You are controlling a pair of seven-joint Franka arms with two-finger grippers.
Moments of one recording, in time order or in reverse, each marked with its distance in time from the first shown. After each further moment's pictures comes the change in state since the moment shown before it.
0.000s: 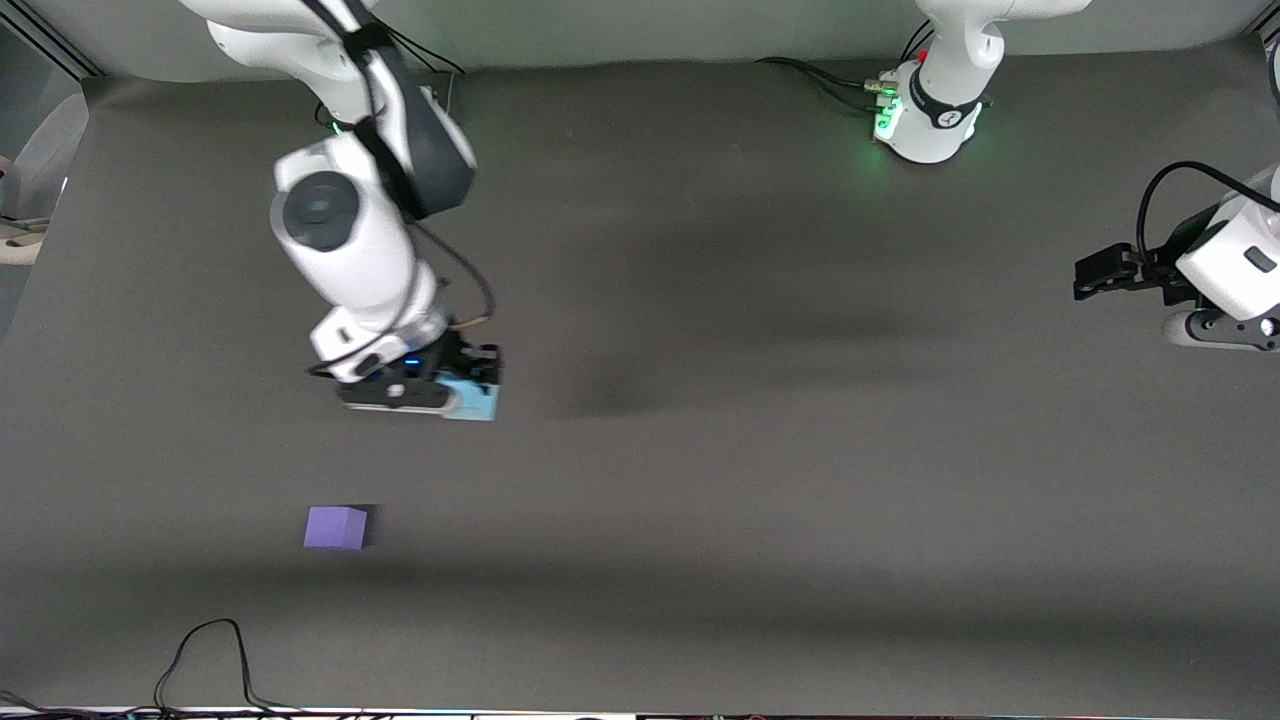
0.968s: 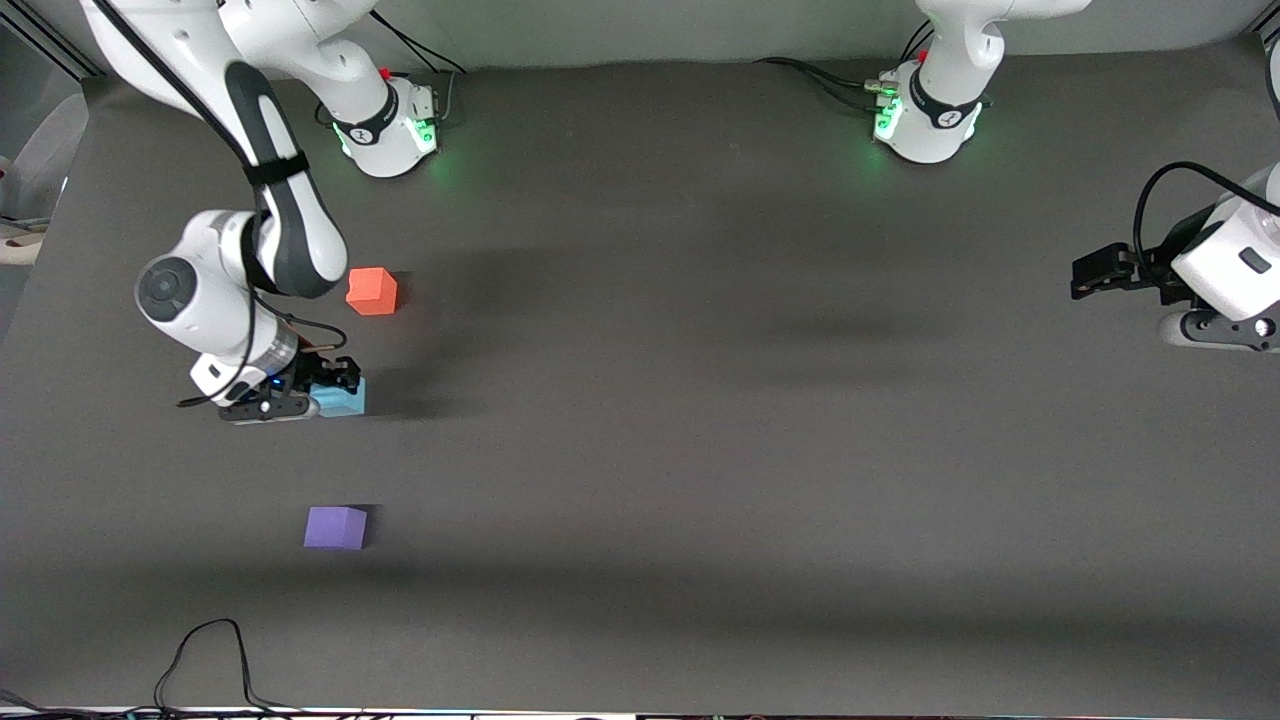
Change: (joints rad) left arm -0.003 0.002 0.000 -0.001 0.000 -0.004 0.000; right arm 0.002 0.097 -0.348 -0.466 0.301 0.422 -0.730
